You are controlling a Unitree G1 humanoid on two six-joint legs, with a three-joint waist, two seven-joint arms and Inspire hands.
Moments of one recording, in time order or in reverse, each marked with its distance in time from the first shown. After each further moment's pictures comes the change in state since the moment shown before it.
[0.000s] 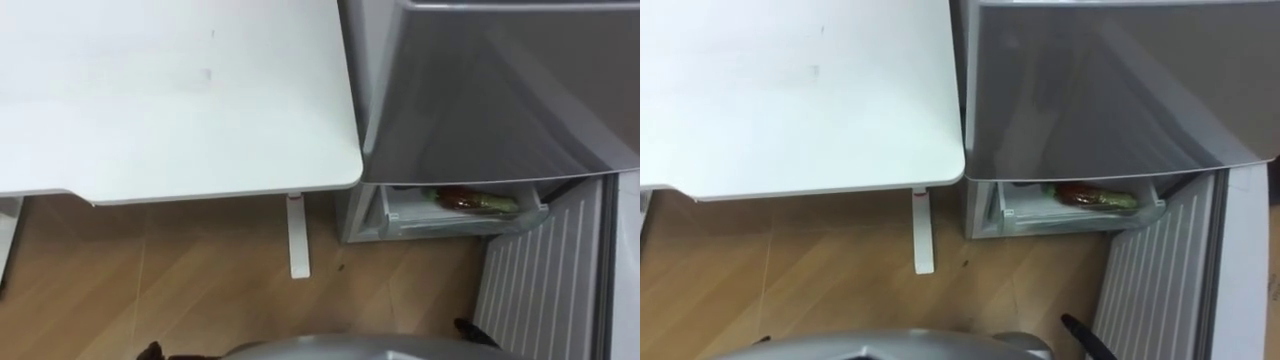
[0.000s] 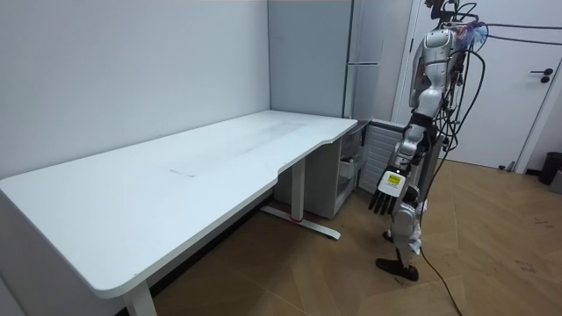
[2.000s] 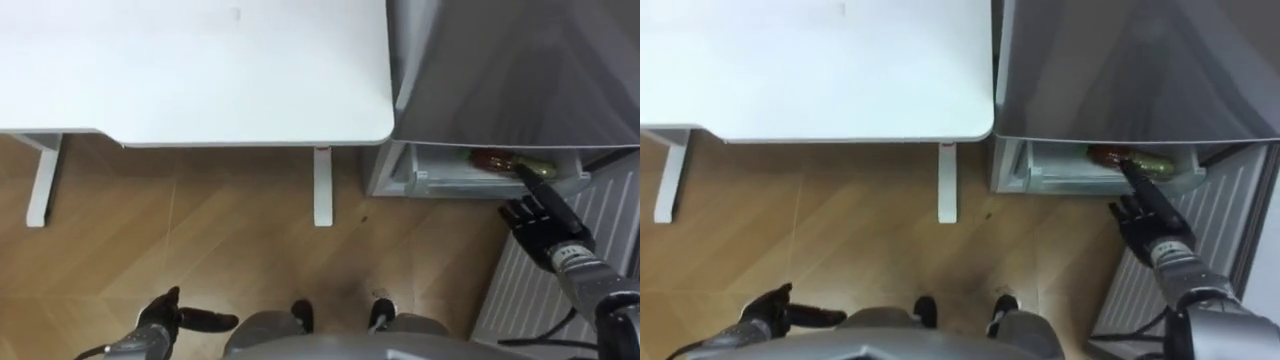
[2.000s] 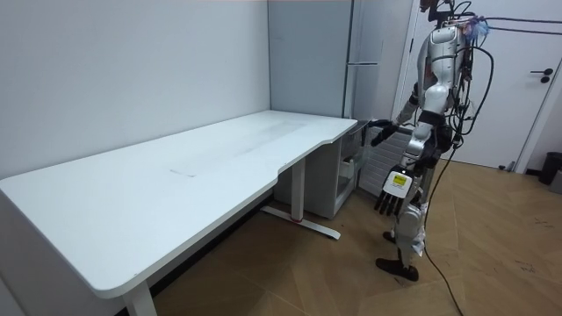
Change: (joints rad) left arm -0.128 0.094 -0.206 -0.009 -0.101 -0.002 -0.121; right arm -0.276 -0.208 0.149 -0.056 0.177 0.000 0.271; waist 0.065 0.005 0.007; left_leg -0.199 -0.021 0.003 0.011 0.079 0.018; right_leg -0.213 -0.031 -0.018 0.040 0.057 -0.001
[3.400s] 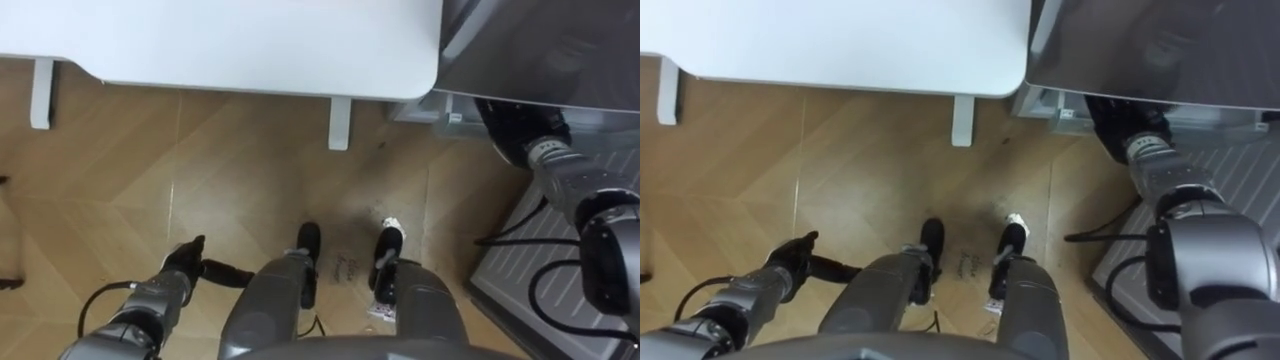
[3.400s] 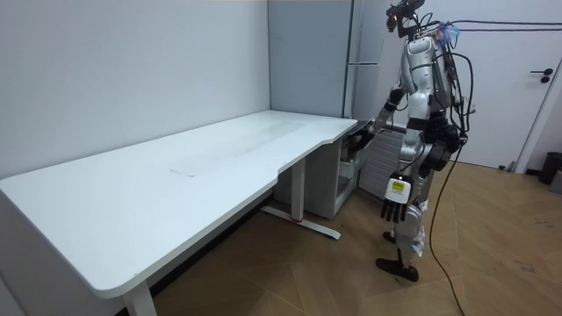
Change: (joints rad) left arm -0.215 -0.006 -0.219 0.077 -0.042 -0.012 -0.005; right arm -0.404 0.001 0.119 0.028 0.249 0.053 -0.129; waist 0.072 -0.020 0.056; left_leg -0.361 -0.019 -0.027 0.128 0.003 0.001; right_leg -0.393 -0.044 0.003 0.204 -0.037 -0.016
